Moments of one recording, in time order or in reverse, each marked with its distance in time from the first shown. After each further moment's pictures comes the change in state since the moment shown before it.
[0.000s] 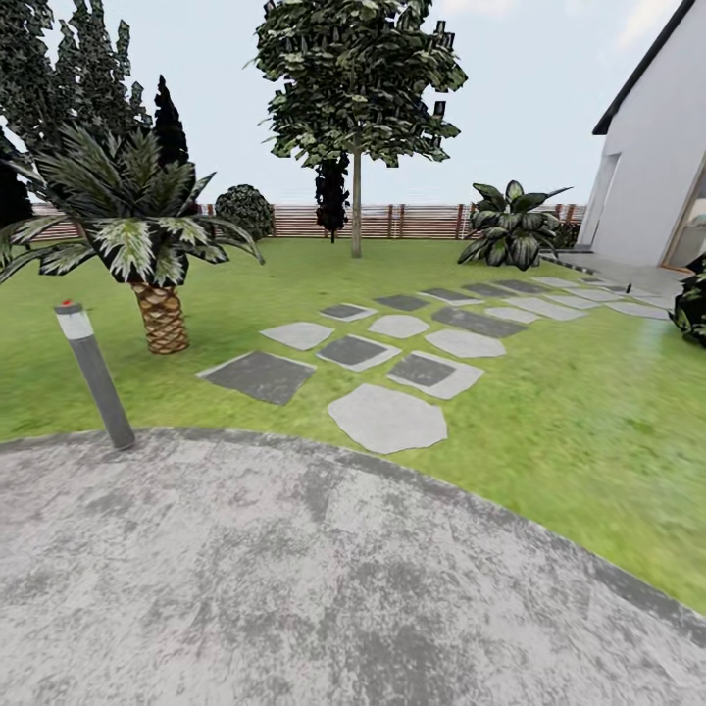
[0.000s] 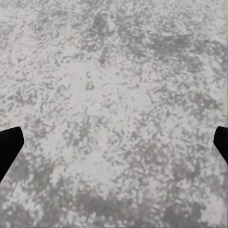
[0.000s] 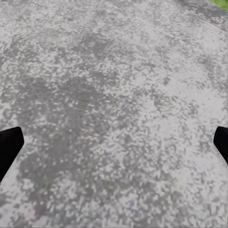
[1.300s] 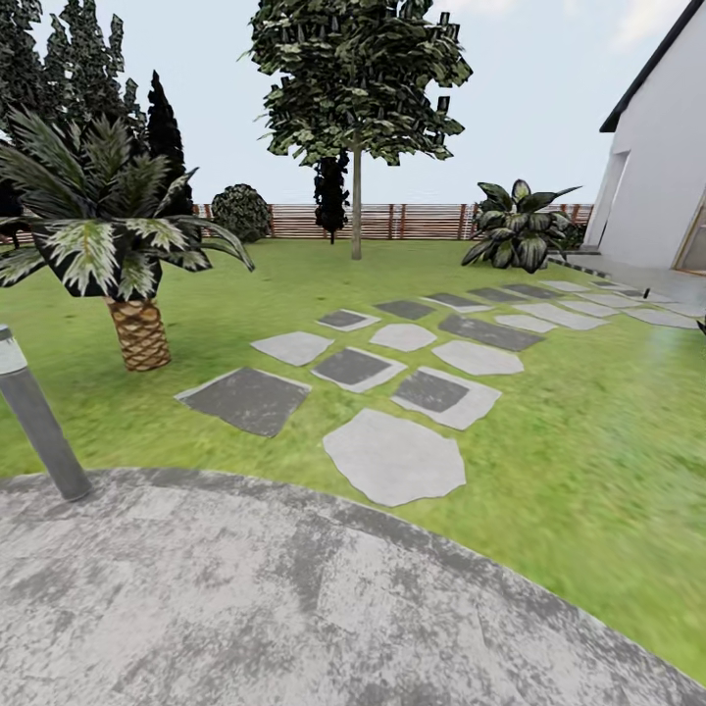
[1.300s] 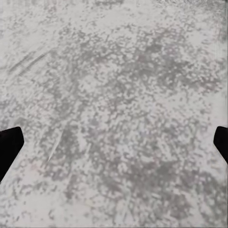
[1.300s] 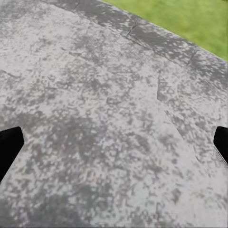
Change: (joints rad) left arm 0.000 -0.001 -0.001 0.000 0.000 -0.001 0.000; right arm 0.000 0.002 0.000 0.000 0.000 0.000 0.001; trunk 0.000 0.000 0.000
